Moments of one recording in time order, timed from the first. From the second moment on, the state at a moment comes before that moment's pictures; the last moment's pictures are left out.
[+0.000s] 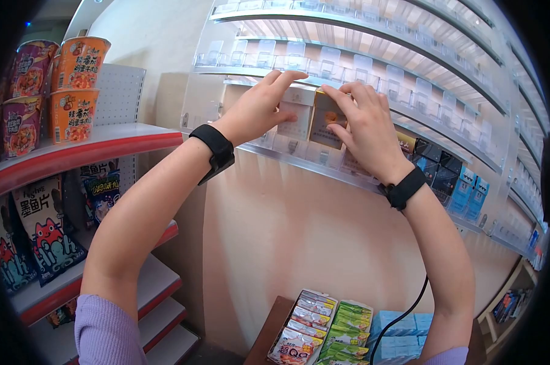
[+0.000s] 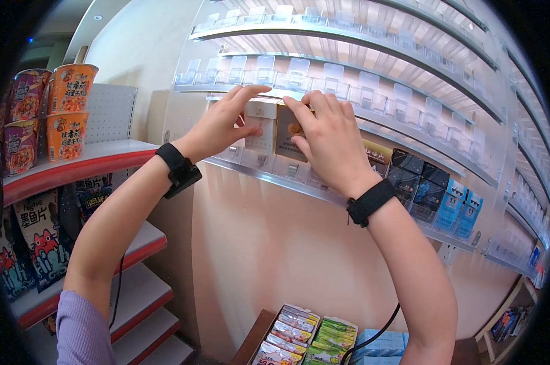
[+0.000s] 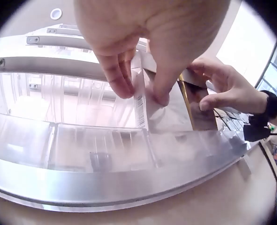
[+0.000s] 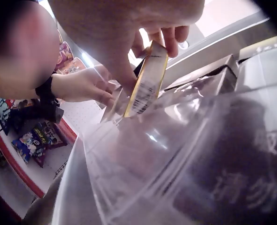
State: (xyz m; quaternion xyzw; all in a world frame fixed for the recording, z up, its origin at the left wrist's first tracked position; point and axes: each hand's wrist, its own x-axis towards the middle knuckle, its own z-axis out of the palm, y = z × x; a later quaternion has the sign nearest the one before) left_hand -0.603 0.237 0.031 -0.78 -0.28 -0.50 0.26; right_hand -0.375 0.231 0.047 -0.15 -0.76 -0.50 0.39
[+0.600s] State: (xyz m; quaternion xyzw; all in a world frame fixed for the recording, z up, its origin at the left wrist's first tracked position) left_hand -0.600 0.239 0.018 -0.75 -0.25 -0.55 0.26; right_hand -0.374 0.231 0.045 -0.16 -0.76 -0.50 0.39
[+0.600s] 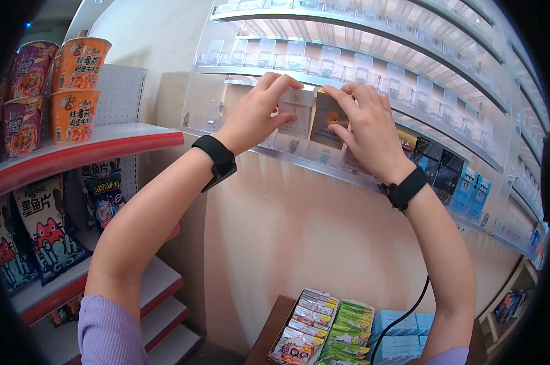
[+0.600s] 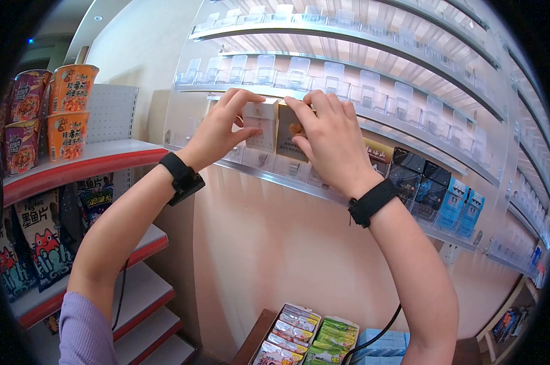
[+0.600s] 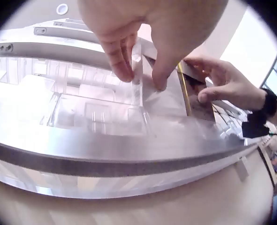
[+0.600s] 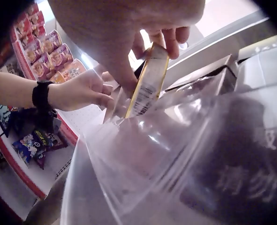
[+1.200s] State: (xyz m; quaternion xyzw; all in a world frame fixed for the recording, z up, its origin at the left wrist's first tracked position) left_hand -0.605 0.240 0.027 -0.76 -0.29 -0.53 0.23; right_hand -0.375 0.231 0.050 -0.14 -0.75 -0.51 0.39
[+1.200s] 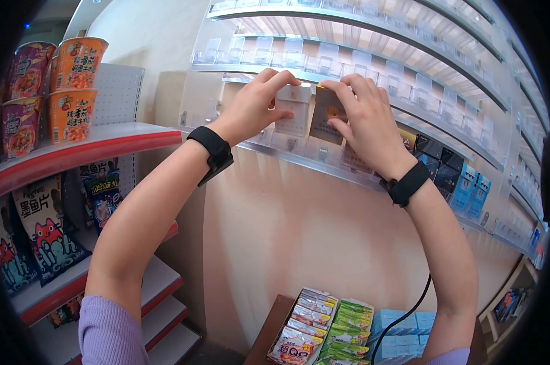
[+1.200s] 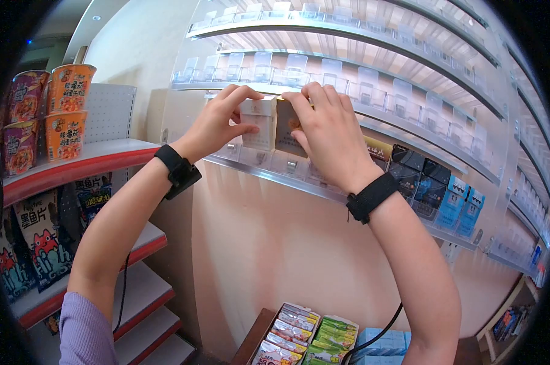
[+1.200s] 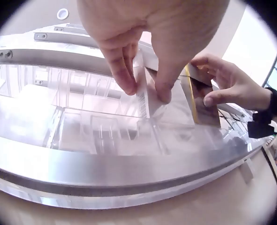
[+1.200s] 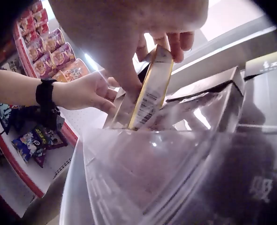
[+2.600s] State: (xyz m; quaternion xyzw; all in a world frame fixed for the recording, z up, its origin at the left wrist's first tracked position) left_hand -0.604 0.247 0.018 -0.78 -0.35 -0.46 0.25; right_hand -0.367 0.233 0.044 -0.16 -0.73 -0.60 0.28
